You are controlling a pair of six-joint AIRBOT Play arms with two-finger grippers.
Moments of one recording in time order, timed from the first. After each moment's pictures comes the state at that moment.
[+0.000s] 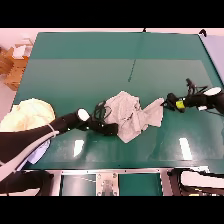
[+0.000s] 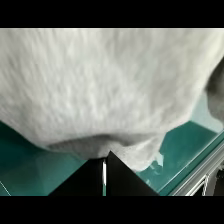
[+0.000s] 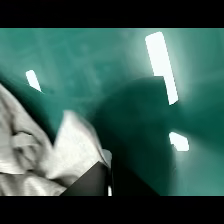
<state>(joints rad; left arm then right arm) -0.66 -1.45 0.81 0.54 -0.69 -1.39 -0.33 -1.42 0.95 -0.85 1.05 1.29</state>
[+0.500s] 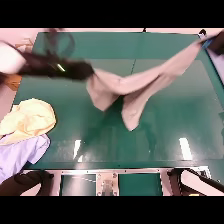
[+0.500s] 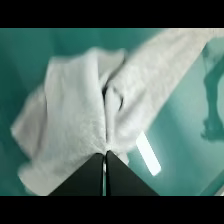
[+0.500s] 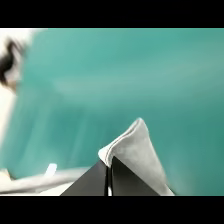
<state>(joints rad) -0.37 -1.07 1.46 1.05 -1.08 -1.55 -0.41 -1.14 1.58 -0.63 1.24 1.29</state>
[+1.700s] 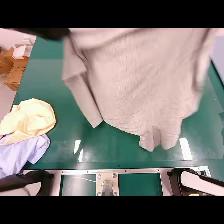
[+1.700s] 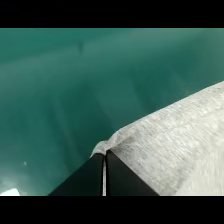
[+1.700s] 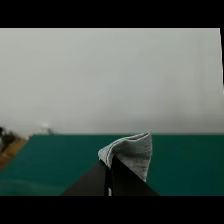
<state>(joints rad) -0.28 -1.43 1.93 1.29 -1.29 -1.51 -0.30 -1.31 1.92 -0.72 0.98 1.27</state>
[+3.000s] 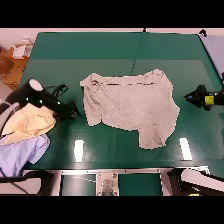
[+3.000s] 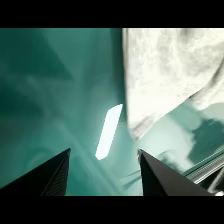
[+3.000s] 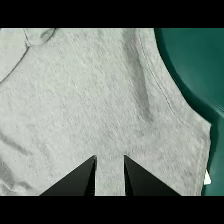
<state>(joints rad) -0.02 -1.46 0.93 0.88 -1.22 -1.39 -0.63 -1.28 0.98 -0.85 1.21 1.31</state>
